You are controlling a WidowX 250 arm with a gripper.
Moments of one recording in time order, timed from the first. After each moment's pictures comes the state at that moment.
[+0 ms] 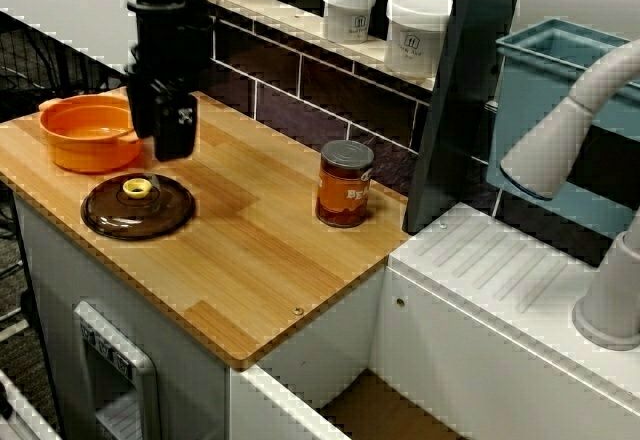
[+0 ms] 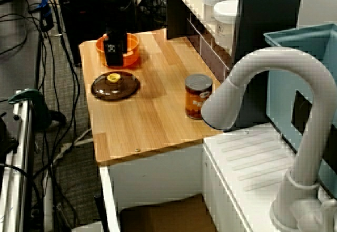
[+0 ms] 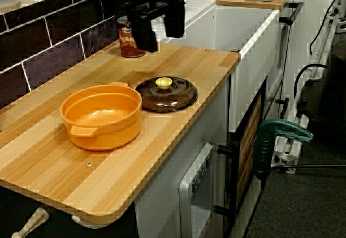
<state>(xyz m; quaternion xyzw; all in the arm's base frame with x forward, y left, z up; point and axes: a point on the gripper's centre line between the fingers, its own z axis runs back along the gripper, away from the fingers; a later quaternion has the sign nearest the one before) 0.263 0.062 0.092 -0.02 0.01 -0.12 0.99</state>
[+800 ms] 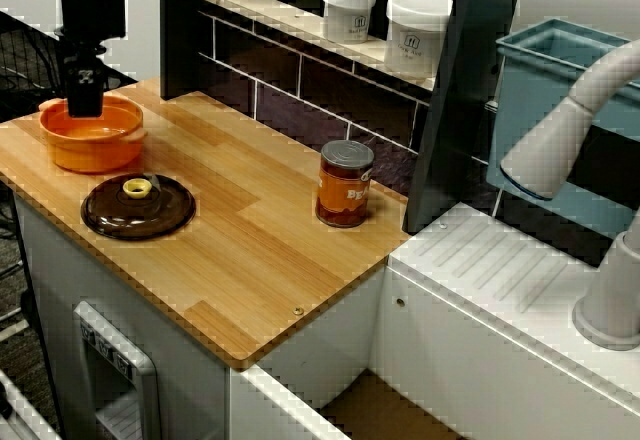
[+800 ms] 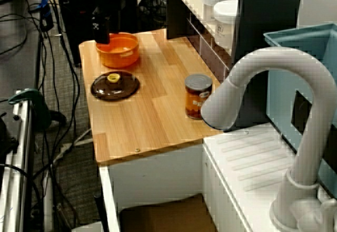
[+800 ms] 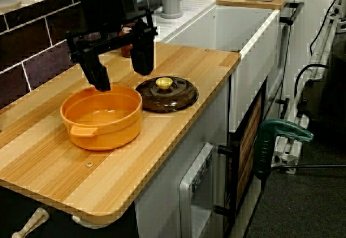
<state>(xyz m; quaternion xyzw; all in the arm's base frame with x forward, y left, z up) 0.256 0.157 0.085 -0.01 0.03 -0.27 0.96</state>
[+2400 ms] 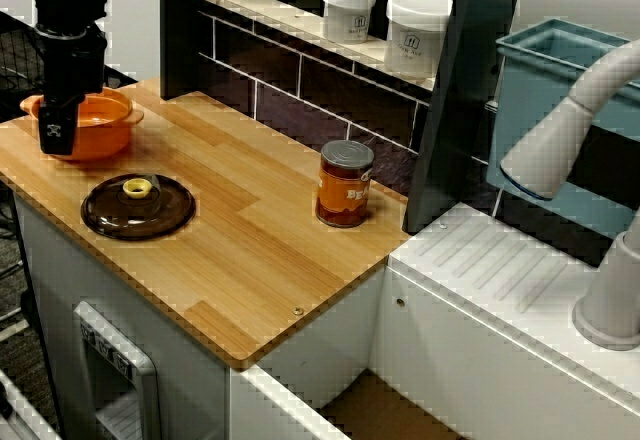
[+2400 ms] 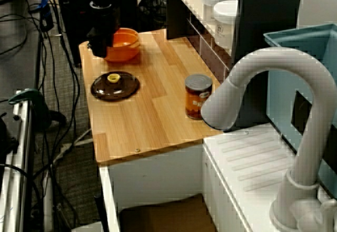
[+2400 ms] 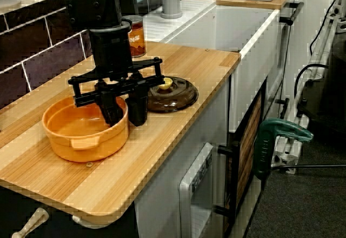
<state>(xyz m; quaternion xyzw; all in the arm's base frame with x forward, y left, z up) 0.239 0.179 0.042 0.03 0.06 -0.30 0.95</state>
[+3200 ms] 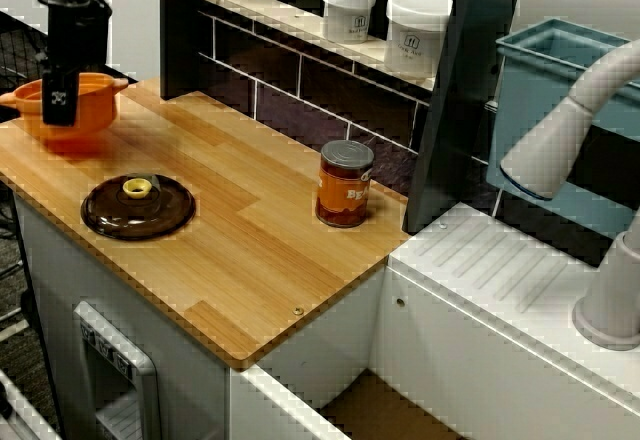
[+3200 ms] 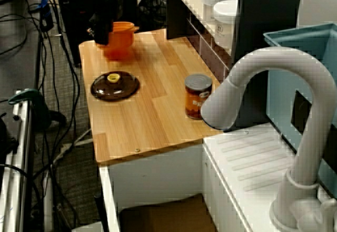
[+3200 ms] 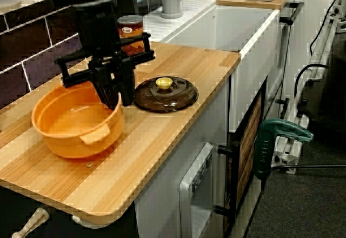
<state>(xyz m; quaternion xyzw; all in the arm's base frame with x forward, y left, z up) 0.249 0.180 0.070 0.01 0.07 -0.28 0.96</state>
